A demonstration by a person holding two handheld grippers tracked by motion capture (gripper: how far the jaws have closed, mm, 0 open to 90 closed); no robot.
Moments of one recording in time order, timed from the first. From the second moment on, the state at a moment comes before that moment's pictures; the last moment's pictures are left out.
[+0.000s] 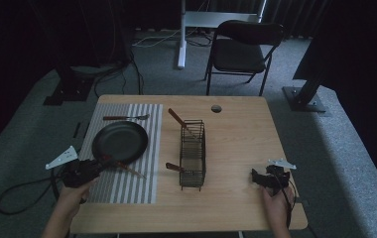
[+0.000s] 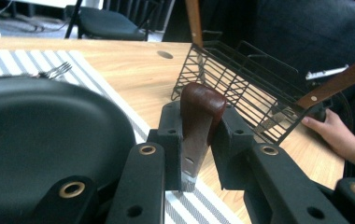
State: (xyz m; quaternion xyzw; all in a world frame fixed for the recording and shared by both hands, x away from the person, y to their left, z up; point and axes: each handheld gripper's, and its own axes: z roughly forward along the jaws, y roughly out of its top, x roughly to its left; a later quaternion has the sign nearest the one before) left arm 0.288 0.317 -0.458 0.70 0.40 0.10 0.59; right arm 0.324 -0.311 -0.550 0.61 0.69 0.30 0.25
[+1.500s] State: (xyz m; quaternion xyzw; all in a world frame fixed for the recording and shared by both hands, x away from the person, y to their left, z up) left arm 0.289 0.362 -0.541 0.60 0.66 0.09 0.44; right arm 0.324 -0.311 -0.550 0.61 0.69 0.30 0.25
